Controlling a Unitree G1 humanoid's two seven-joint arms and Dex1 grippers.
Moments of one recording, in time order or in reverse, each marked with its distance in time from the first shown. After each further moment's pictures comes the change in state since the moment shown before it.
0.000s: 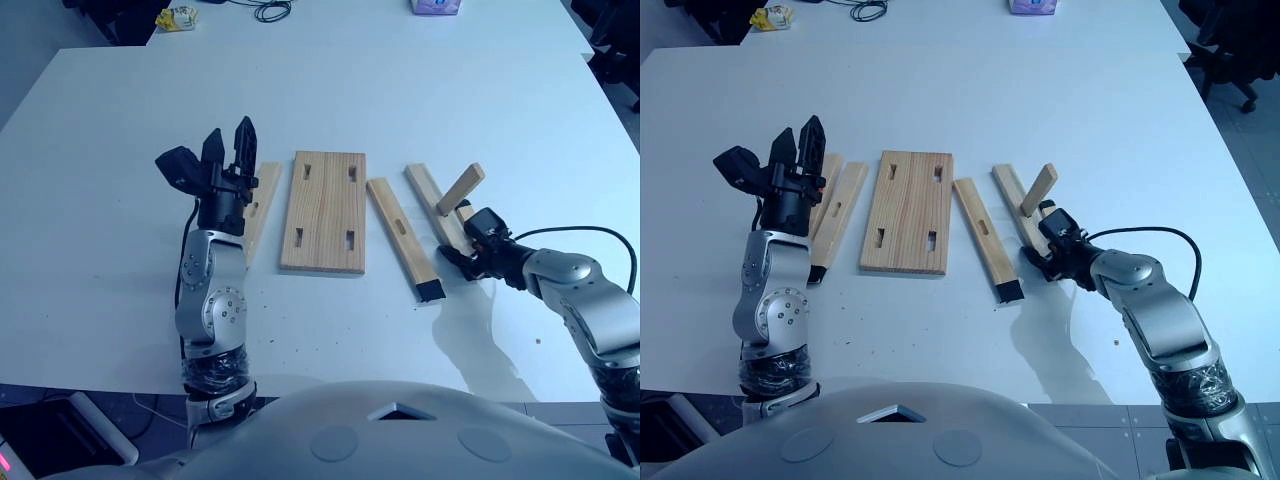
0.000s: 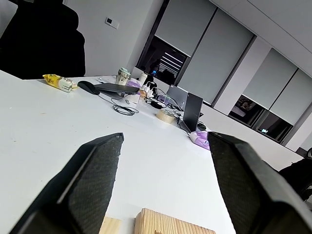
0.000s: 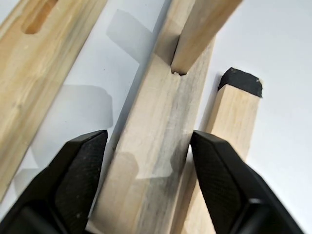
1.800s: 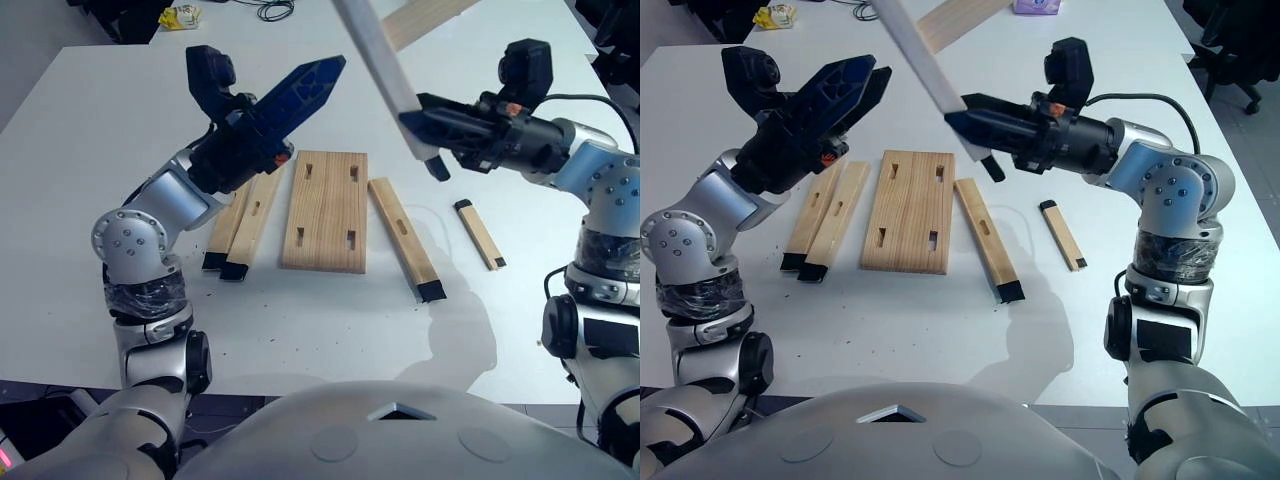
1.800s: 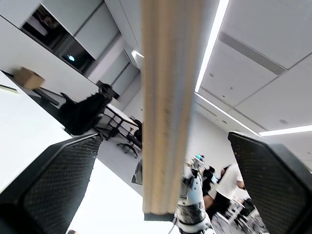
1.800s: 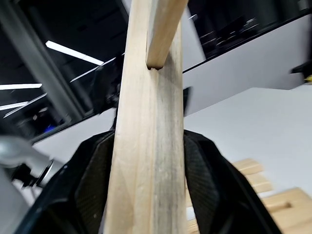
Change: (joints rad) left arm -0.414 0.398 0.054 0.128 -1.070 0.713 -0.287; right arm -0.630 0.217 -0.249 0.337 0.771 0.119 0.585
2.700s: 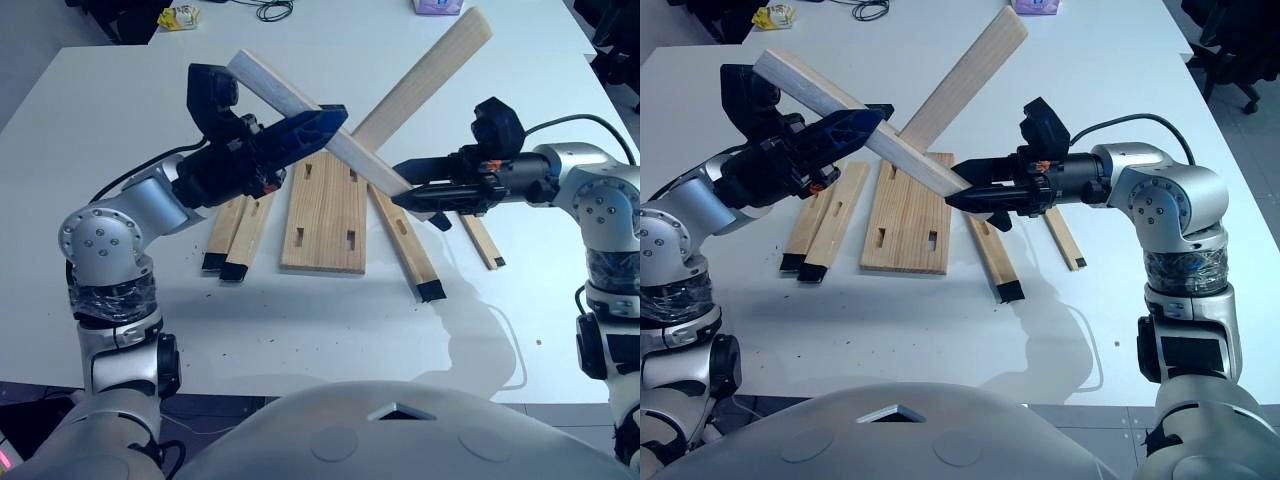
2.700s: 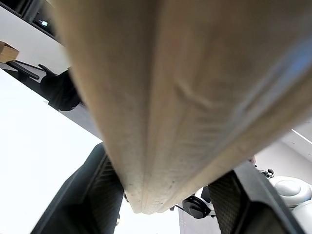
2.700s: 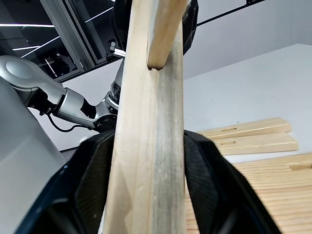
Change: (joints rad) left arm 0.021 0.144 -0.010 -0.025 0.018 0.065 -0.146; right arm 0.058 -0.144 0.167 -0.002 -0.140 -0.151 0.222
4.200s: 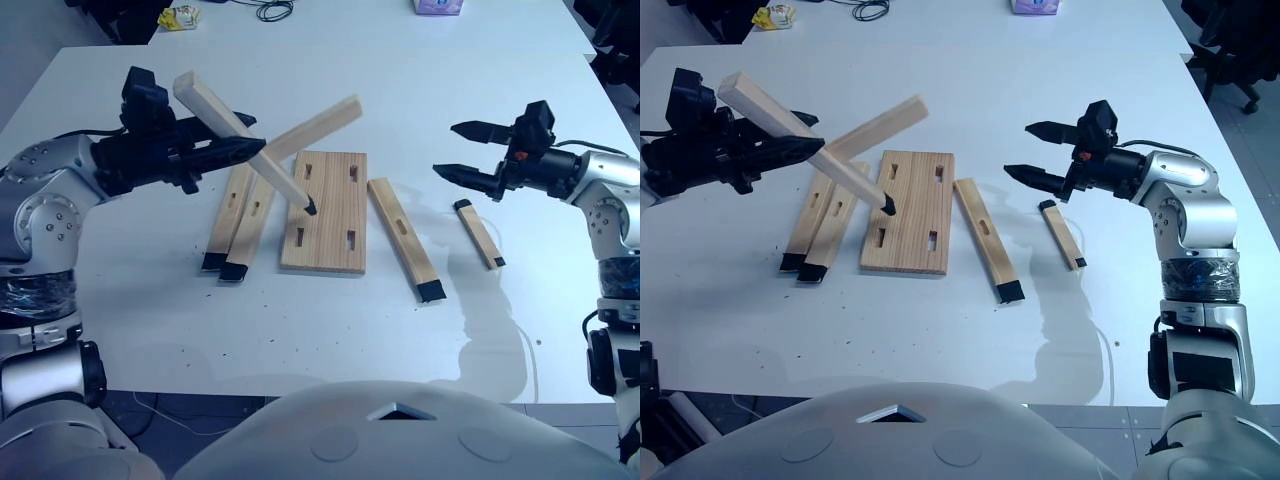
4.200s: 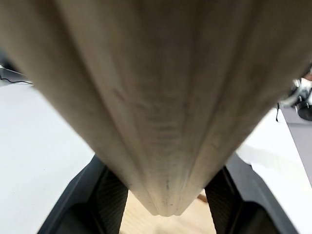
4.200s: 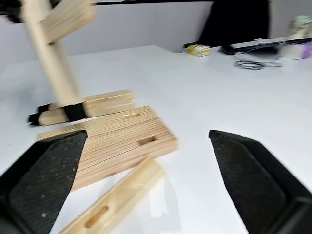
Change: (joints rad) left arm 0.021 0.372 -0.025 0.174 0.751 -0.359 -0.656; right arm 0.120 -0.034 -0.117 0.306 -0.370 -0.547 -0.160
